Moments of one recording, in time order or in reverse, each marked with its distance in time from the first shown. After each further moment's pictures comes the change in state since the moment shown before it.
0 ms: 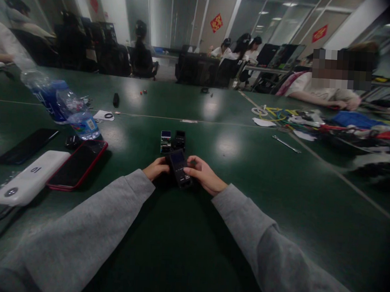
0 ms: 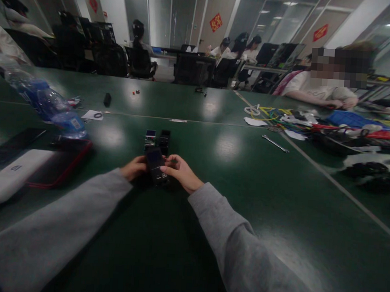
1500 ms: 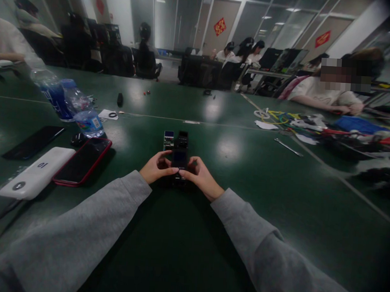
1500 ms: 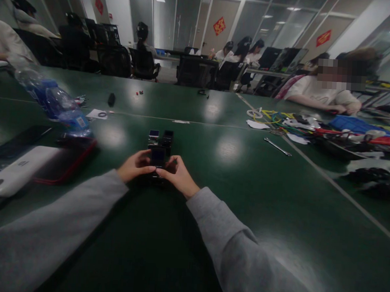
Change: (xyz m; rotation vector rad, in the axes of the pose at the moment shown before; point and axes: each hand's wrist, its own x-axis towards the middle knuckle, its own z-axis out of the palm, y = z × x) left_hand -0.026 0.007 -0.001 0.233 0.171 0.133; right_hand -0.005 0.010 0.014 -0.165 0.040 -0.092
